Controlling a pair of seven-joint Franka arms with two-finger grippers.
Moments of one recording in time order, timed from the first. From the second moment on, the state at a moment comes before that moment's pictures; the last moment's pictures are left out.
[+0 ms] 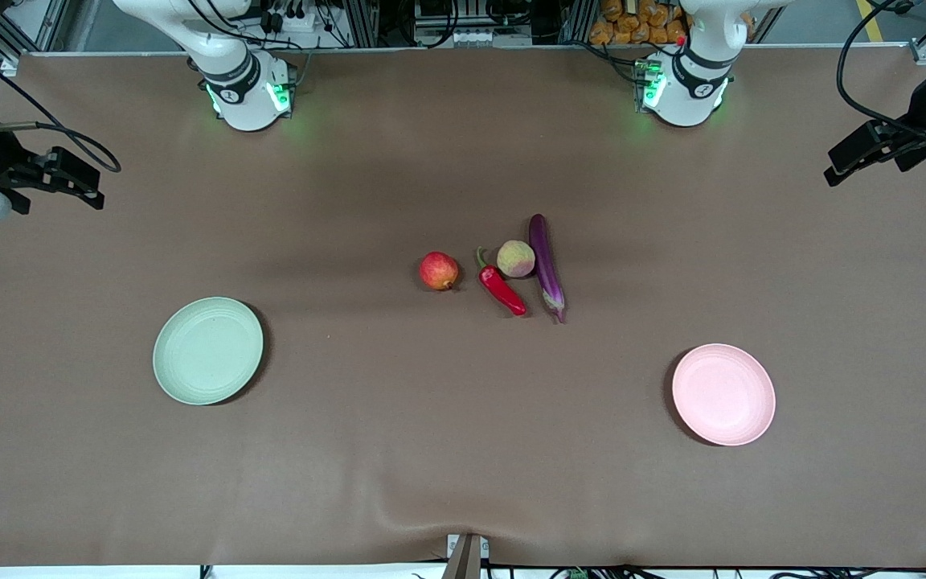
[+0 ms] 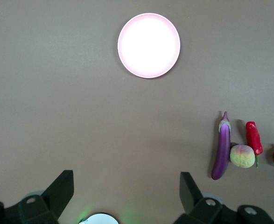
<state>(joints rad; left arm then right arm) 0.15 -0.10 -0.21 -1.59 -0.02 1.49 -0.28 -0.02 -0.04 0.06 -1.58 -0.01 1.52 -0.03</state>
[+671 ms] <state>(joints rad) 0.16 -0.10 -0.21 -1.59 -0.02 1.49 -0.28 -0.02 -0.04 0.06 -1.58 -0.01 1.52 -0.03</state>
